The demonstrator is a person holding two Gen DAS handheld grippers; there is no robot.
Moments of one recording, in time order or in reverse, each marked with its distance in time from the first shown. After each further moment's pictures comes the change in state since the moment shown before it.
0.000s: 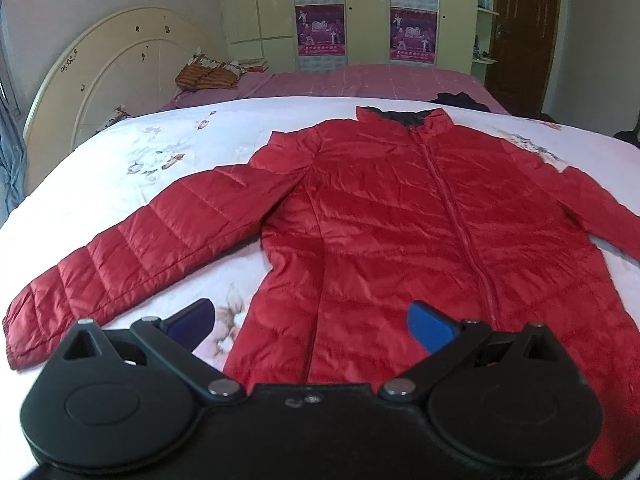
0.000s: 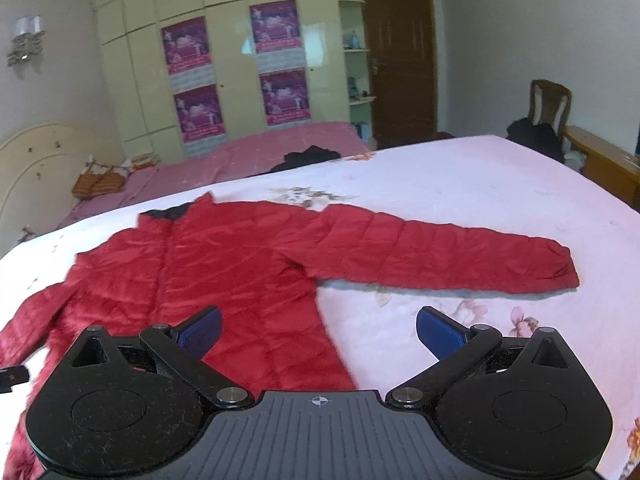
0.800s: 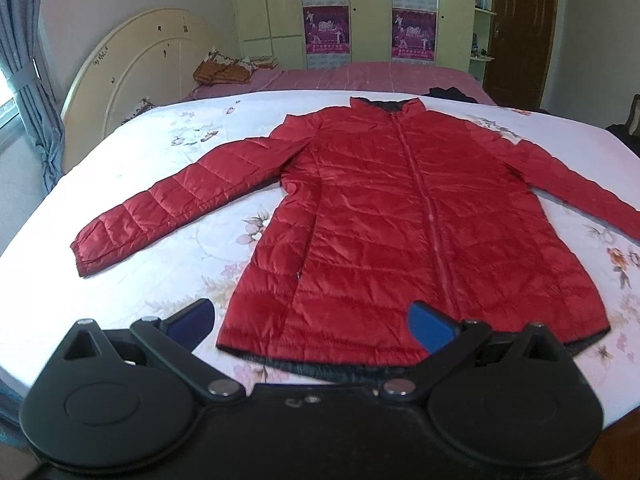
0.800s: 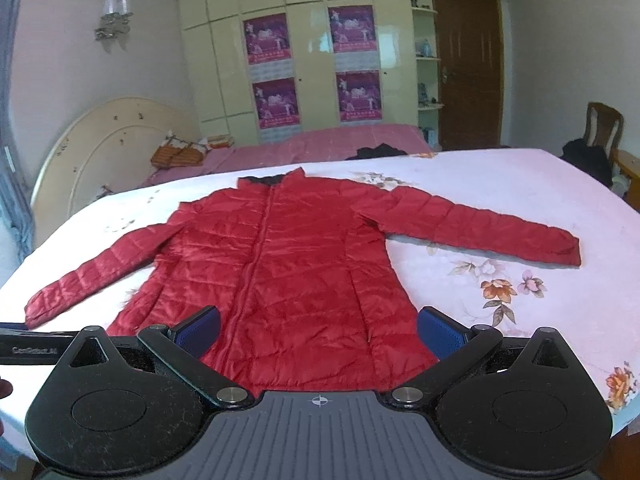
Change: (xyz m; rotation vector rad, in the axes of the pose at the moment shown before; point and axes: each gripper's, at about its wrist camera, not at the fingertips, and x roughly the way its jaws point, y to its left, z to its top) left arm -0.152 -0.002 -0.085 -0.011 0.012 0.015; right arm -0.155 0.042 -0.078 -0.137 0.006 0.179
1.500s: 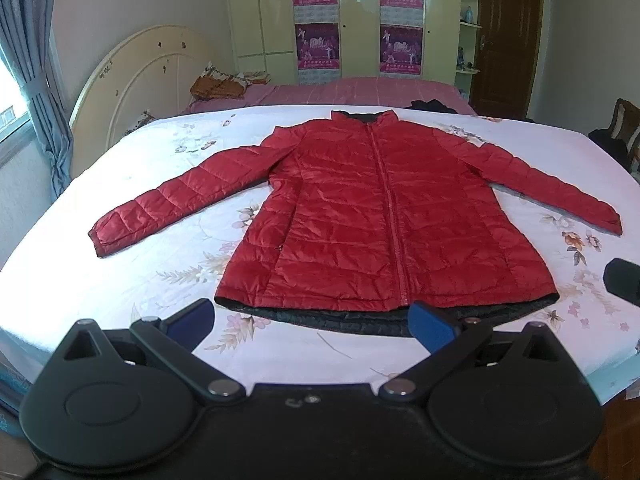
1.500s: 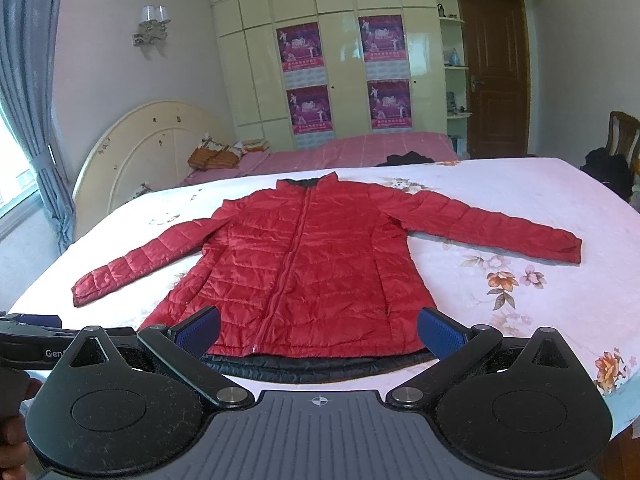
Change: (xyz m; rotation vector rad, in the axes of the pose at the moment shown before) left arm -0.095 -0.020 -0.047 0.006 -0.051 -0.020; right arm -0.095 0.005 -0.024 -0.041 -0.019 0.107
